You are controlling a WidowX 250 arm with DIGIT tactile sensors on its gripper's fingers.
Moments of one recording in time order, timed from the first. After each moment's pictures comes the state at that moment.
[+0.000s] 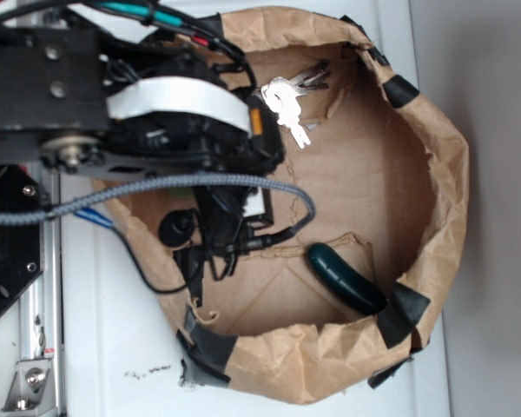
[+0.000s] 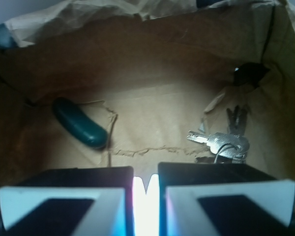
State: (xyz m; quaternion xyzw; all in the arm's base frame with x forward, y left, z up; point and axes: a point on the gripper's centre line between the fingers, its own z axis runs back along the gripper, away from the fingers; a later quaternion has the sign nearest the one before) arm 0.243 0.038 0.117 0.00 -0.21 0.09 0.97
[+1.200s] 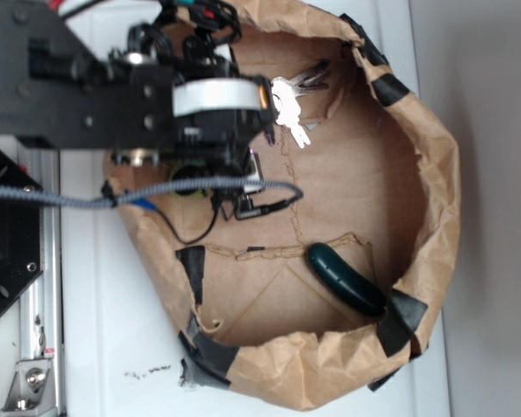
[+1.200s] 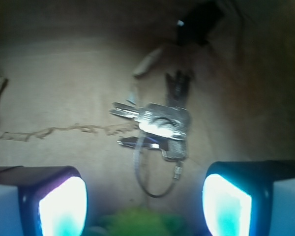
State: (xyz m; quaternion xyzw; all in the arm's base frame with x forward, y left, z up) arm 0.231 0.085 0.074 0.11 -0.14 0.13 0.98
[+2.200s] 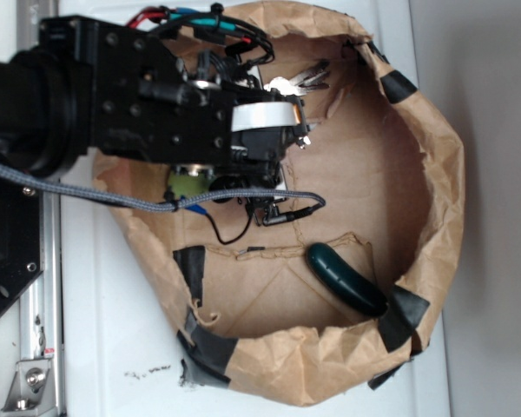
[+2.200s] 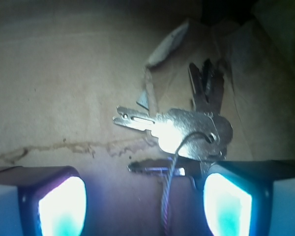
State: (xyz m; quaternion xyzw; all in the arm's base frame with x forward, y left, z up) arm 0.253 0.081 0.033 0.10 -0.13 0.13 0.98
